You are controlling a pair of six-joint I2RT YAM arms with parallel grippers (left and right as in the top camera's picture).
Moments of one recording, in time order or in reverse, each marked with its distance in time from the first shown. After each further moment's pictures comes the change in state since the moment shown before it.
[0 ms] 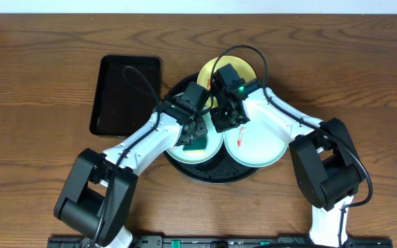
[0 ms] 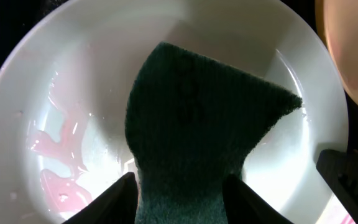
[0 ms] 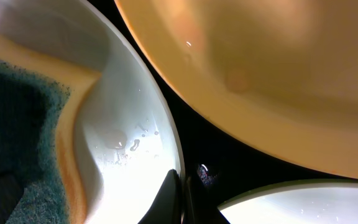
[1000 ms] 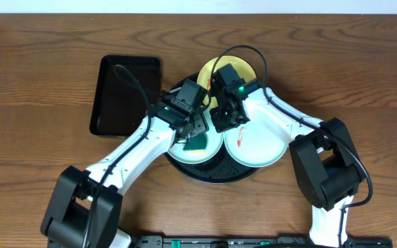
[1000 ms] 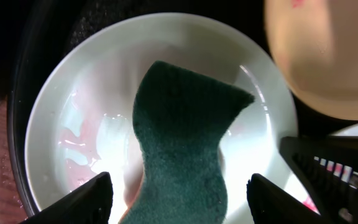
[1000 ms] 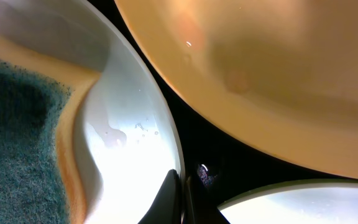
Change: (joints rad) left arm 0.000 -0.108 0.000 -0.027 -0.026 0.024; right arm 0.000 0.000 0.000 0.000 0.000 0.000
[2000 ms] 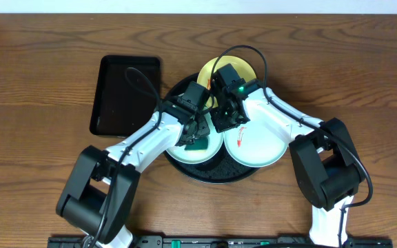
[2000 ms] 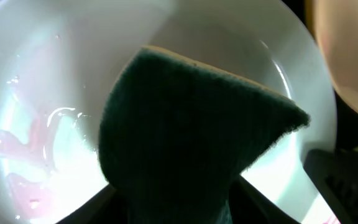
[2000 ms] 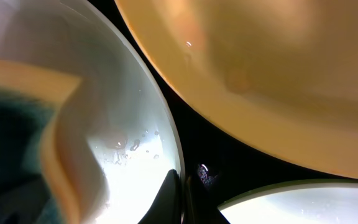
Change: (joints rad) left arm 0.000 0.122 0.000 0.058 0.069 -0.042; right arm 0.000 0.000 0.000 0.000 -0.001 0.000
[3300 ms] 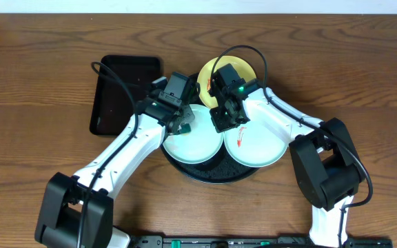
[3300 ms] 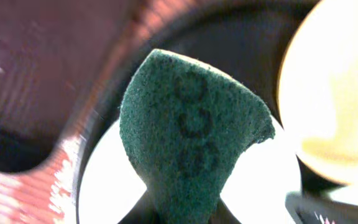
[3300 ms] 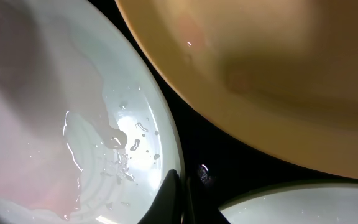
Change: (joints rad) left arm 0.069 -0.154 0.020 -0.059 -0.162 0.018; right arm 0.000 0.000 0.000 0.000 -0.001 0.000
